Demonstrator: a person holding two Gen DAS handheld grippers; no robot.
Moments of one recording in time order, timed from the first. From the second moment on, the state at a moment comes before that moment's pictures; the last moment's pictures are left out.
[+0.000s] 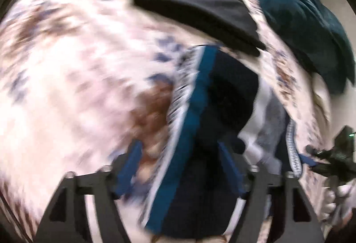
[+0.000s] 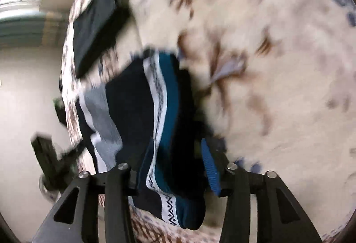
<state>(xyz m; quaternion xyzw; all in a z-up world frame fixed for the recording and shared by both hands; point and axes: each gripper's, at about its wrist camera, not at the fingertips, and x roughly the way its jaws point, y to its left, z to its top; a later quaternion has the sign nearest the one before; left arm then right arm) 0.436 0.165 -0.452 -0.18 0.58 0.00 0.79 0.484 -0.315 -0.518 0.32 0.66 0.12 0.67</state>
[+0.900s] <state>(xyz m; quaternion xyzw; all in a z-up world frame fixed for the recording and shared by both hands) 0.329 0.168 -0.554 -0.15 0.63 0.17 0.75 0.569 -0.289 -0.514 0.22 0.63 0.07 0.74</state>
